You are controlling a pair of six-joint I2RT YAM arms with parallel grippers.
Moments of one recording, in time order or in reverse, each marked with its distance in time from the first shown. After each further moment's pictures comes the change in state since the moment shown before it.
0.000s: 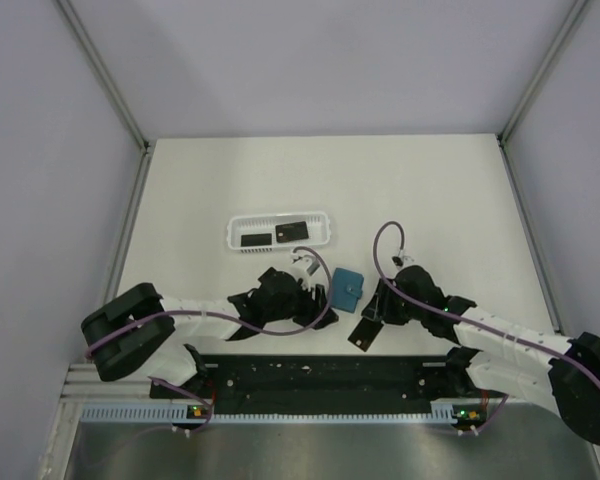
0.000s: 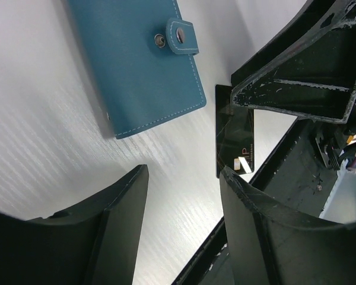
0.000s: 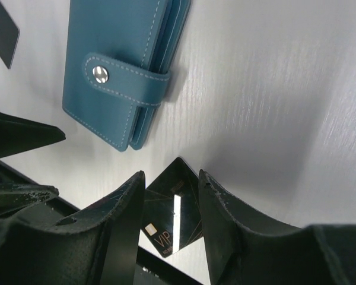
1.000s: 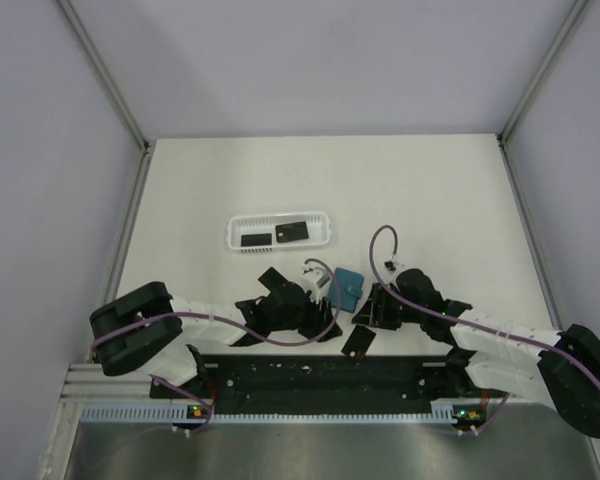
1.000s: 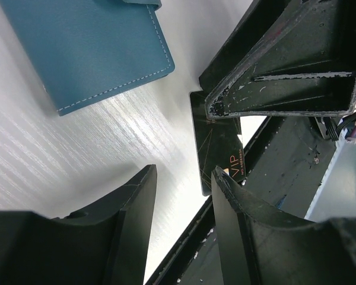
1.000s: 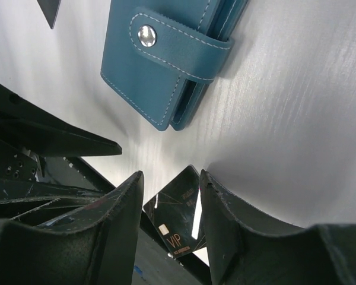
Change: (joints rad) left arm -0.098 0.042 0.000 0.015 0.007 -0.008; right arm 0.001 0.047 -0.069 0.185 -0.203 0.040
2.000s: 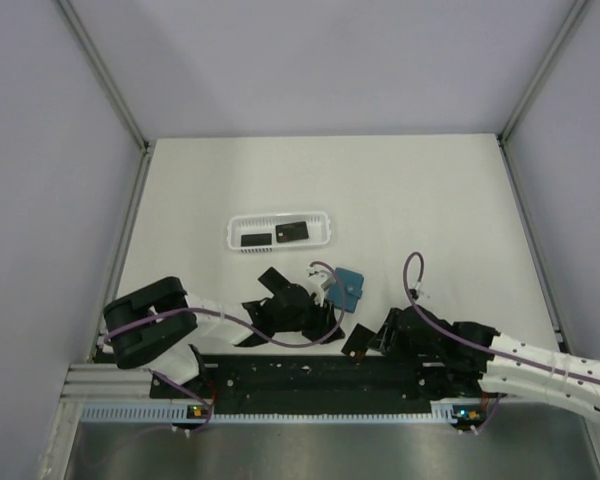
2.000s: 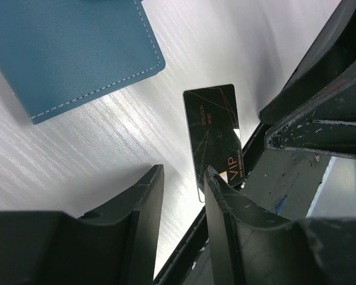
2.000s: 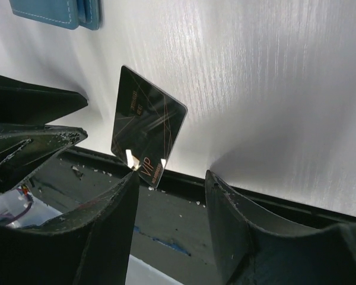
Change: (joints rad) left arm -0.015 0.076 0.007 0.069 0.024 -0.010; right arm 0.393 -0.455 0.002 -0.626 0.419 0.494
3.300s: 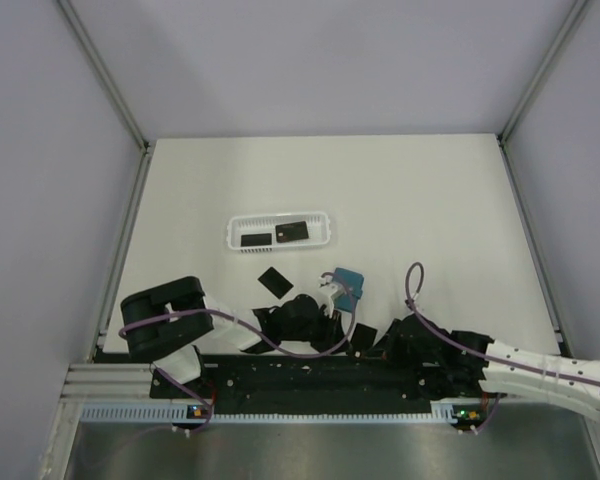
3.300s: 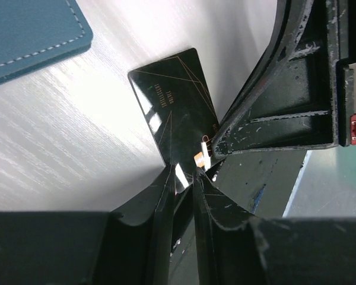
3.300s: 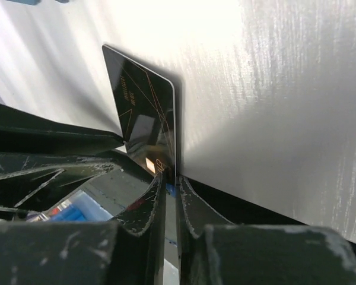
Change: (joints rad) left arm -0.088 0.096 0.014 0.103 0.037 -0.057; right arm 0.035 -0.008 -0.166 0.255 -0.098 0.201
